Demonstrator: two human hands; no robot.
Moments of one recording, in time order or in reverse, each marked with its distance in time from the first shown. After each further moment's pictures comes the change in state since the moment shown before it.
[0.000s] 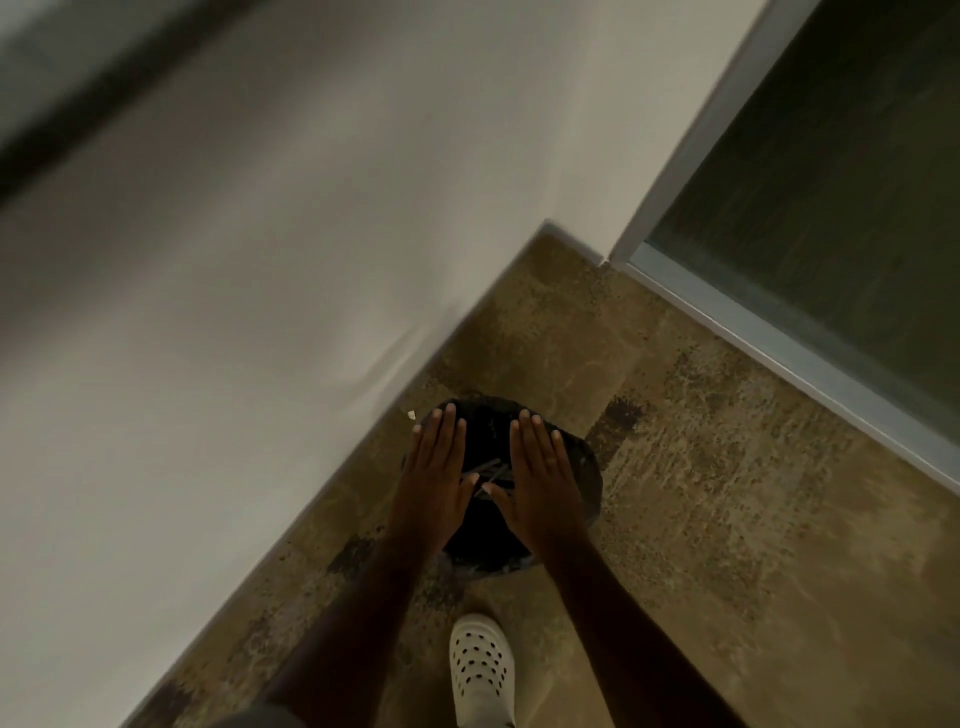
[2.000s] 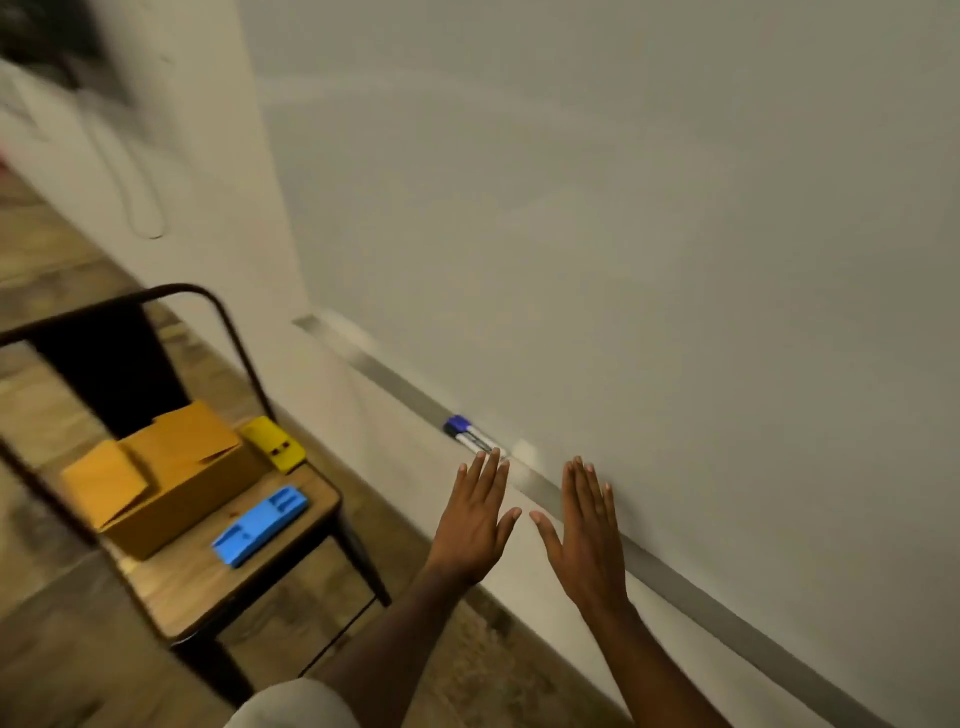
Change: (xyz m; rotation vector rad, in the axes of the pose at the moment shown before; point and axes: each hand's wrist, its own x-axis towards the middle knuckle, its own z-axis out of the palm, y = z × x) left_hand -0.729 -0.010 -0.466 -0.084 0.787 -1.354; right_hand -0.396 -0.678 -0.311 -0.082 0.048 -1.443
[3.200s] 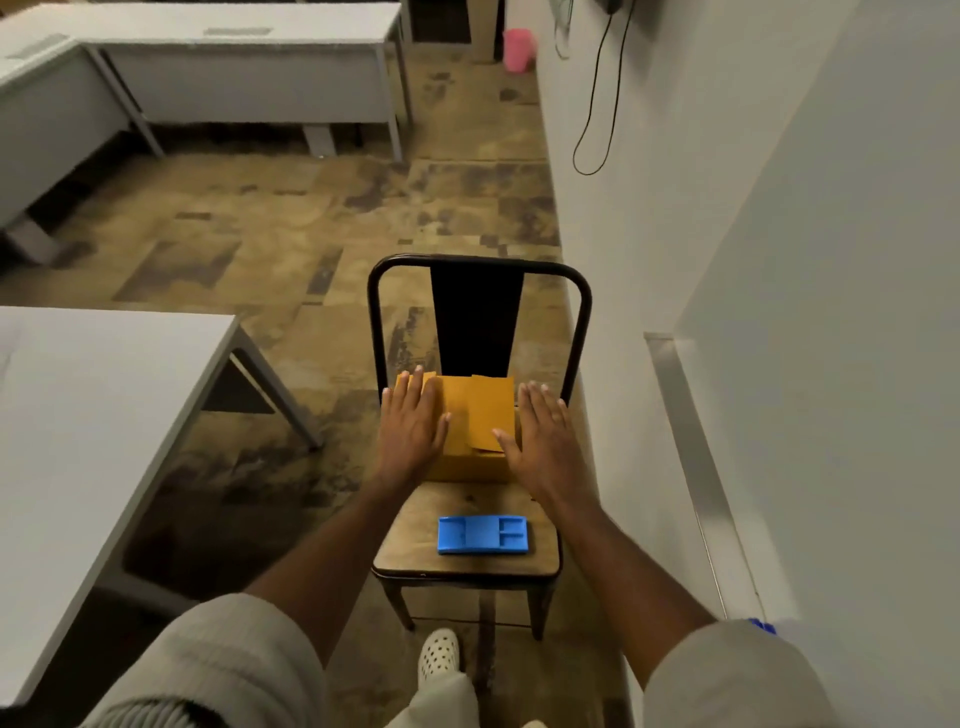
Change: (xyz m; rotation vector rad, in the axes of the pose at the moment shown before) left_hand -0.088 -0.356 -0.181 0.245 0.329 -1.124; right_hand 0.250 -0.411 0.167 0.281 -0.365 -0.930
